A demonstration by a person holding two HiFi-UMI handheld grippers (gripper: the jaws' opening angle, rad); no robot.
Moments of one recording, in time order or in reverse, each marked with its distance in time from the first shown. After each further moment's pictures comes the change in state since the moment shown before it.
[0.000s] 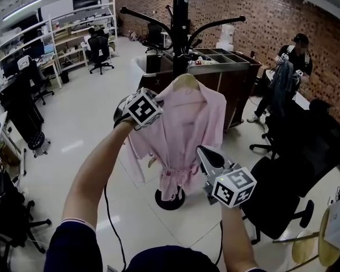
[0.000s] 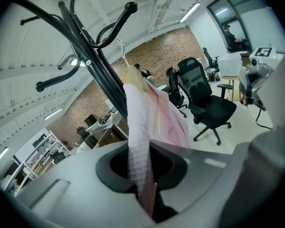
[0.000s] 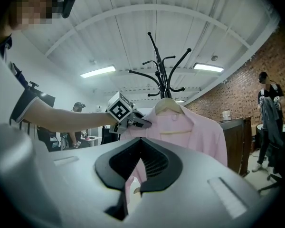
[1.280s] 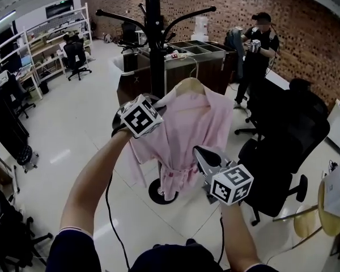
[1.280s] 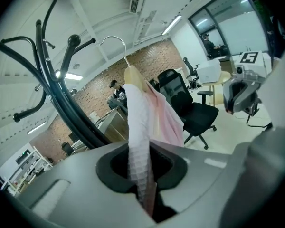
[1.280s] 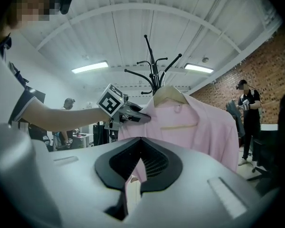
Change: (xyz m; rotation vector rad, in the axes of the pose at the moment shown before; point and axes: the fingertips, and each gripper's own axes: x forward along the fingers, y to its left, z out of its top) left arm -0.020 -0.094 0.054 0.107 -0.162 -0.173; right arm -0.050 0.007 -0.017 0.016 0.042 -0.132
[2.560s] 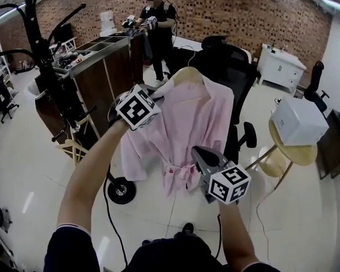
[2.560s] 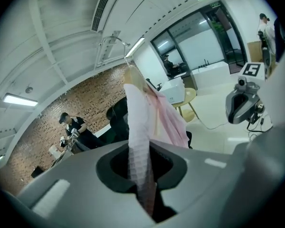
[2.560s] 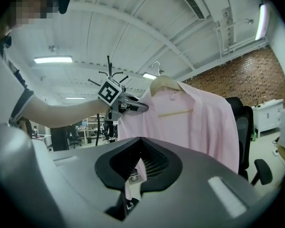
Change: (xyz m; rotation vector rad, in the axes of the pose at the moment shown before) left arm 0.101 -0.231 0.237 0.222 -0.267 -0.378; right arm -0.262 -0.090 -0.040 0.092 -0.010 -0.538
